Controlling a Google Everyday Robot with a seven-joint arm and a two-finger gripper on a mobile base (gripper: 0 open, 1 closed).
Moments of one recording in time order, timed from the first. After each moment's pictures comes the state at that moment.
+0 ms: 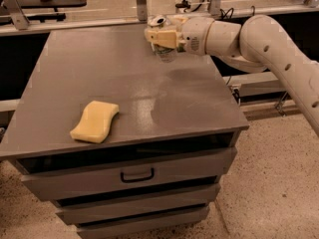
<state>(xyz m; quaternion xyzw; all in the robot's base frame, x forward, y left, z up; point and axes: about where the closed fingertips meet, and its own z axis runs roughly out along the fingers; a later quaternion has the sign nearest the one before) 0.708 -0.005 0.971 -0.38 0.62 0.32 0.61</state>
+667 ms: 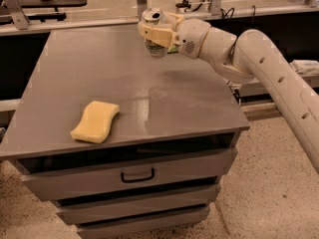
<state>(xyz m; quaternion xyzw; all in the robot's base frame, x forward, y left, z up) 0.696 0.005 0.993 -0.35 0.54 0.37 0.67</state>
